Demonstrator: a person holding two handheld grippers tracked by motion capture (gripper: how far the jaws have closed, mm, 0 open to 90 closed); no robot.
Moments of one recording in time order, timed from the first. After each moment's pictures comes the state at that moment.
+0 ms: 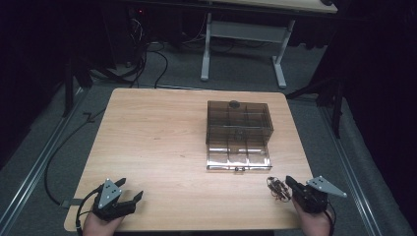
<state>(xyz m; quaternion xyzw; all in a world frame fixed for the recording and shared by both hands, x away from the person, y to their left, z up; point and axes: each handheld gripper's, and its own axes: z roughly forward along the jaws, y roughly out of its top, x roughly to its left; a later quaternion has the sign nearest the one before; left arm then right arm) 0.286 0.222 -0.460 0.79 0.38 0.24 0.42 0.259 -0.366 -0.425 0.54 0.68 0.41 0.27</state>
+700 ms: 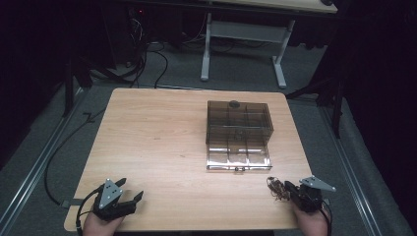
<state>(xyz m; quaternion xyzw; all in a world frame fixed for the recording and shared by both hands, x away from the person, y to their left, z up) 0.286 0.221 -0.460 0.79 0.38 0.24 0.42 0.273 -0.371 -0.455 0.57 0.71 0.33 0.24</state>
